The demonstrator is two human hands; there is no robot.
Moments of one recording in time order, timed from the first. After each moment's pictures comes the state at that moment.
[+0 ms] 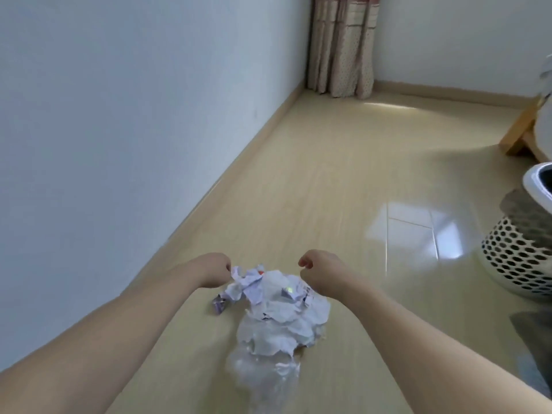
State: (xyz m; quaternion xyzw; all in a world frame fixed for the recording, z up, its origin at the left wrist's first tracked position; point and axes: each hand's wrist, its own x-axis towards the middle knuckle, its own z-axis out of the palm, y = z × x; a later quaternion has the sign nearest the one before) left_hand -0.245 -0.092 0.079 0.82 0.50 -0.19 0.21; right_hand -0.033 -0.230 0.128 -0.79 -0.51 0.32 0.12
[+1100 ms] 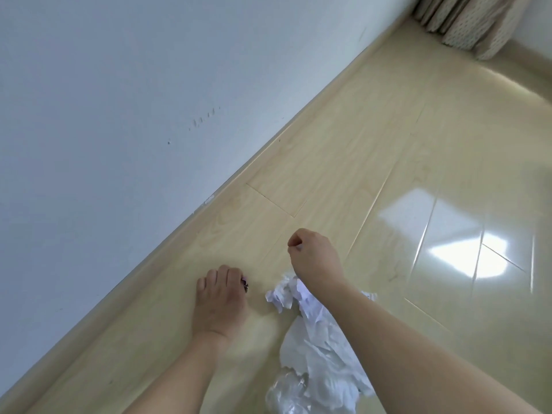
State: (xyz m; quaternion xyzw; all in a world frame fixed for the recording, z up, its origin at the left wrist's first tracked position) left_hand -0.331 -0.104 -0.112 0.75 0.64 0.14 0.05; right_hand -0.164 -0.052 0.006 -0.78 -0.55 0.29 0.08
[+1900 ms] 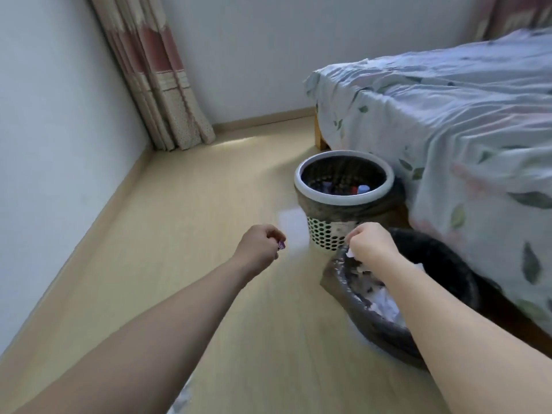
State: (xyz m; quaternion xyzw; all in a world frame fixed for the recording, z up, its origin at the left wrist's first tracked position) left_hand 0.143 -0.308 0.194 0.82 0.31 0.10 0.47; right_hand 0.273 -0.477 0.194 -0.90 -0.11 0.18 0.39
